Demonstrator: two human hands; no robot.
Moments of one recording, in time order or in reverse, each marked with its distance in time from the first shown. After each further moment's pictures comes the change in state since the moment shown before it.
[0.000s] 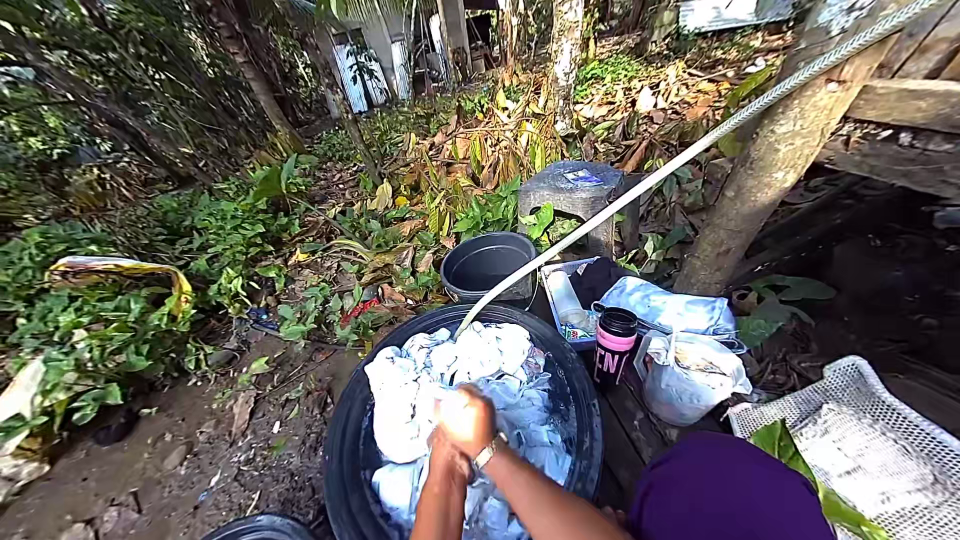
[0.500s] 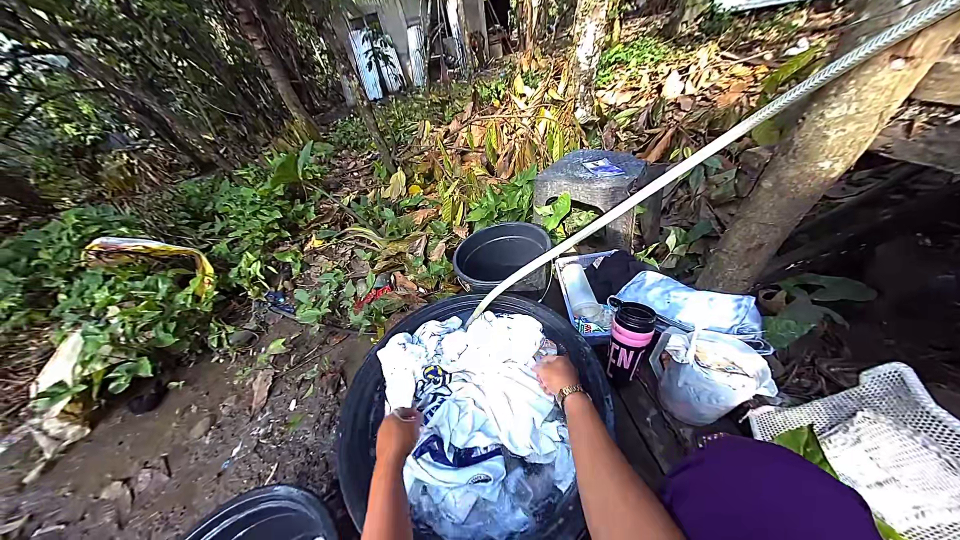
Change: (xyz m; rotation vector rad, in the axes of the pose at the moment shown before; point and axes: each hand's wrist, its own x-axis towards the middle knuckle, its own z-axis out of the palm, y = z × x) left_hand 0.070 0.054 -0.095 1.094 0.023 0.162; right_hand 0.074 0.109 -0.077 -0.072 -0.203 0.785
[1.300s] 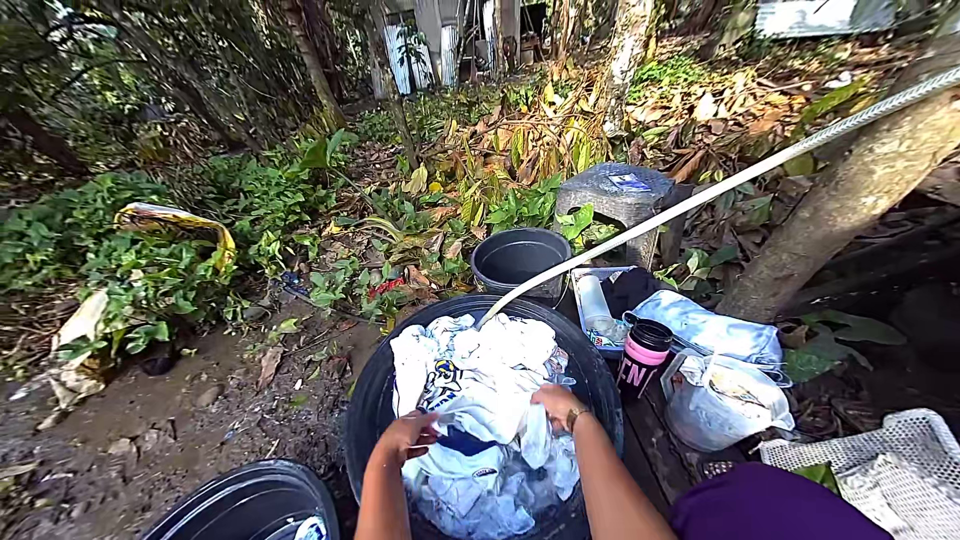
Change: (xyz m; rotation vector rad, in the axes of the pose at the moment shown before) left_hand -0.006 -0.011 -0.003 -0.437 -0.297 -0.197; right_hand -0.013 0.018 0.018 -0.084 -0.290 0.015
